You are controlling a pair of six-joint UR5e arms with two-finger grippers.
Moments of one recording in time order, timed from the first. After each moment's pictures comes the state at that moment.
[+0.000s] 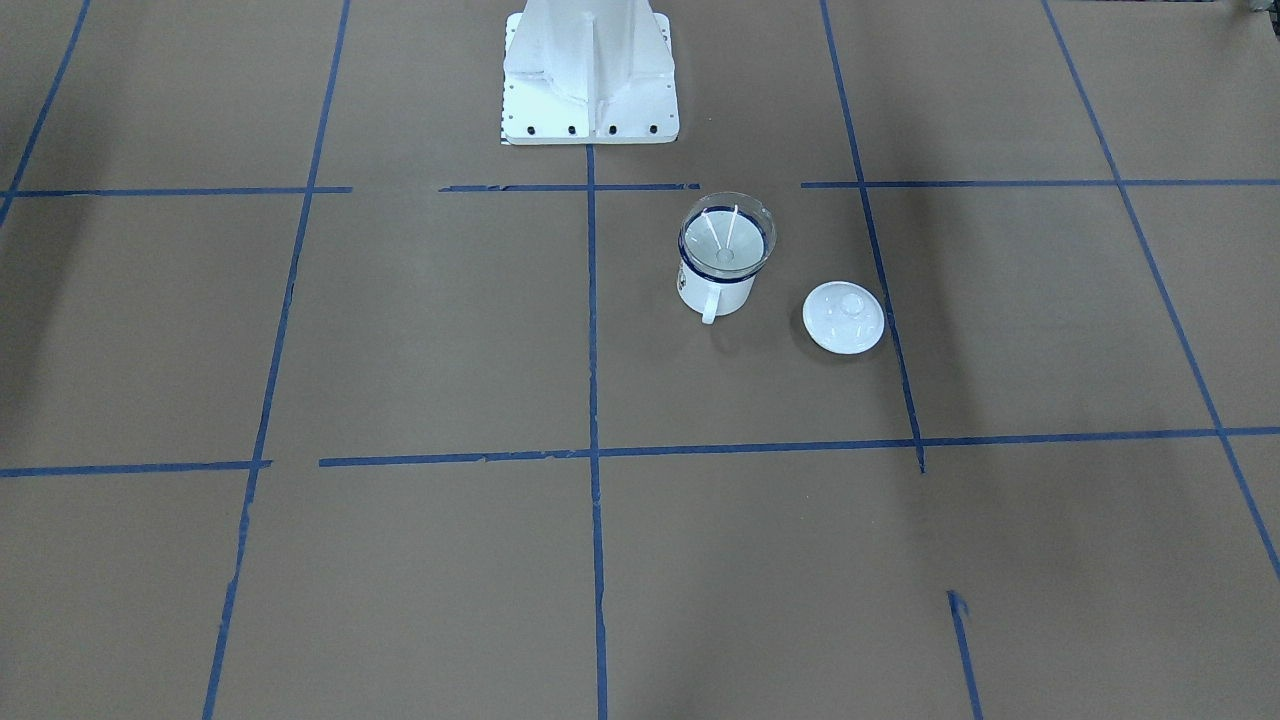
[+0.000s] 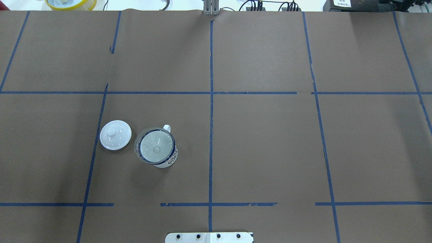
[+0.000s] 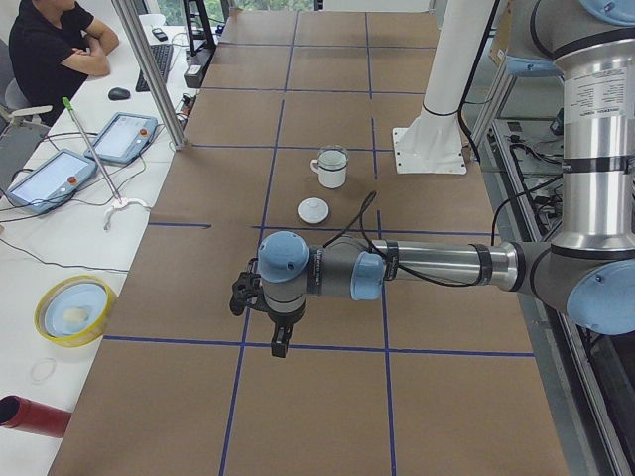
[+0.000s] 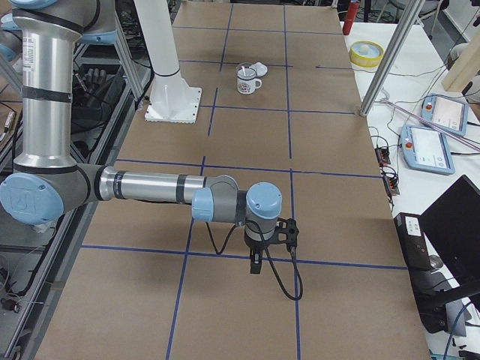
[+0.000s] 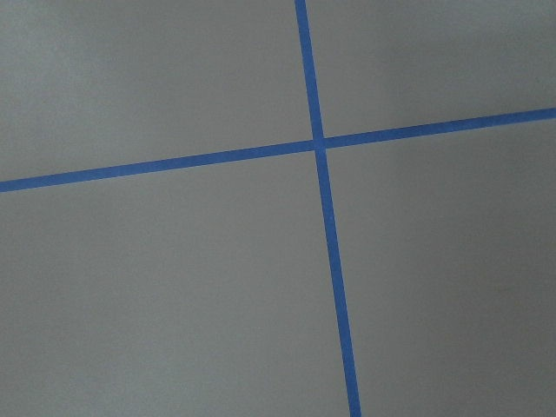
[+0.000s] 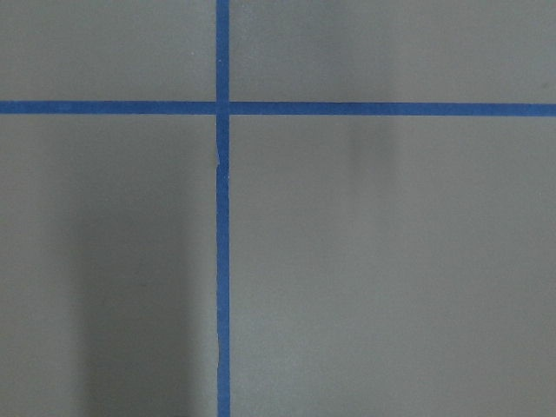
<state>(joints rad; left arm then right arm) -1.59 -1.47 -1.71 -1.62 -2.35 0.10 1.57 -1.68 1.66 -1.57 2.29 0.01</state>
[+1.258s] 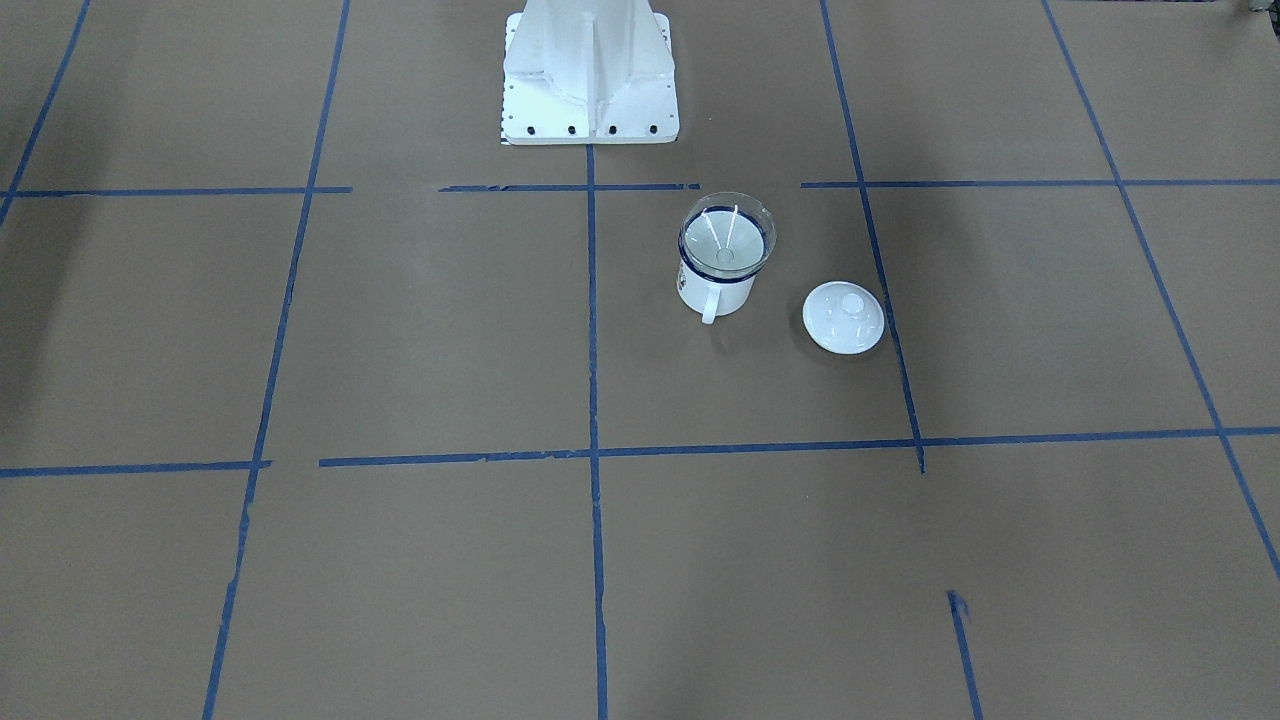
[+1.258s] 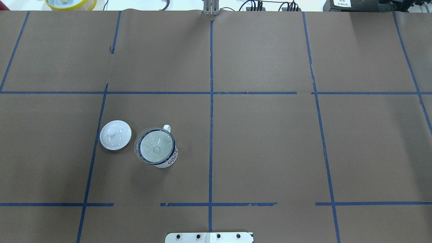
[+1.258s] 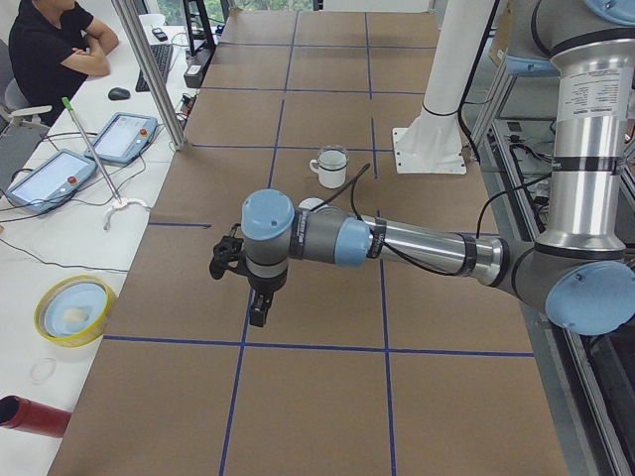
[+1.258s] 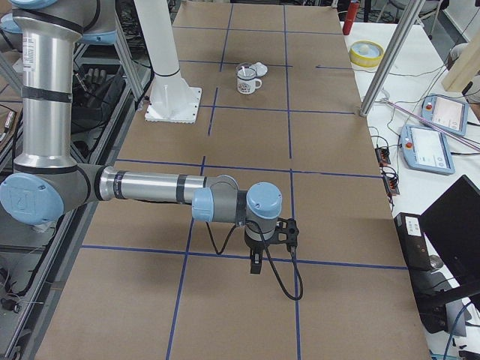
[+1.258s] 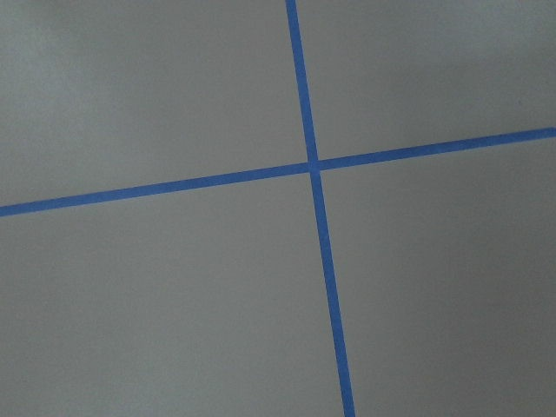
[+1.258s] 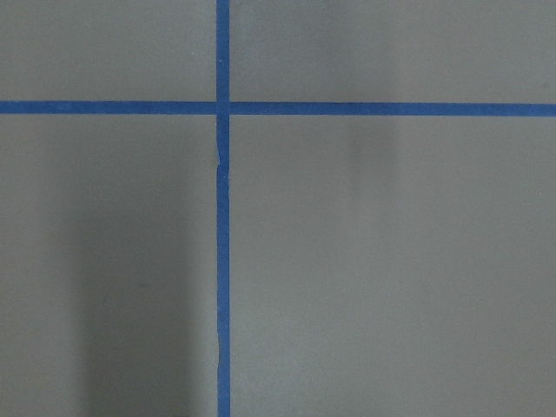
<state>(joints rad) -1.61 -1.61 -1.80 -1.47 -2.35 0.08 1.57 -1.68 1.66 -1.57 2.29 0.01</state>
